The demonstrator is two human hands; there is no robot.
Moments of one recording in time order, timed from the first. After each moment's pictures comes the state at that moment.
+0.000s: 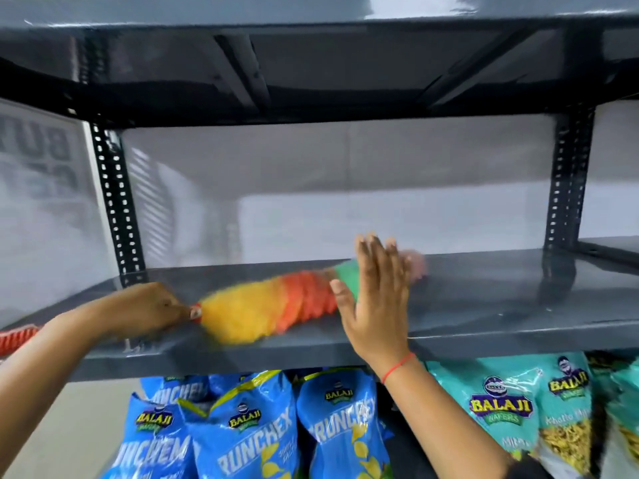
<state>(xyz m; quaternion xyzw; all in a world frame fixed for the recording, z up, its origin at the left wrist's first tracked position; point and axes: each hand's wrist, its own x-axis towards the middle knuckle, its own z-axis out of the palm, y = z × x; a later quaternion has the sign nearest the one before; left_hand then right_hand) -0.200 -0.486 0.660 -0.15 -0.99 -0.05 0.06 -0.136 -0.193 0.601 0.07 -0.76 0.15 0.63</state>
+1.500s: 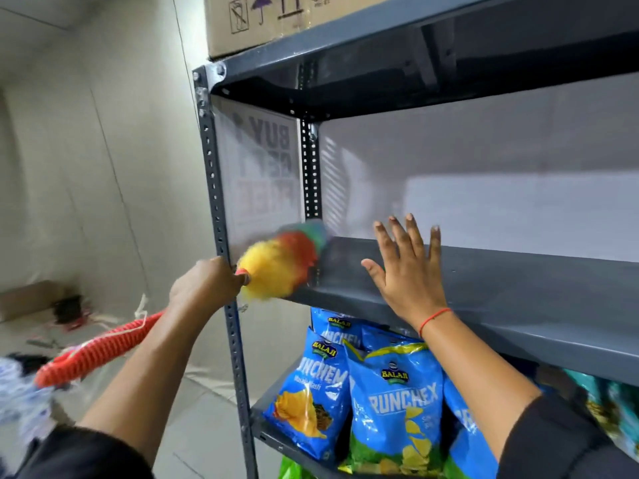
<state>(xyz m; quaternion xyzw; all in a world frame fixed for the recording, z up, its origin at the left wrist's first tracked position) -0.096 -0.614 0.633 0.29 -0.93 -0.10 0.22 -0.169 -0.332 0.613 0.24 -0.82 0.09 0.51</state>
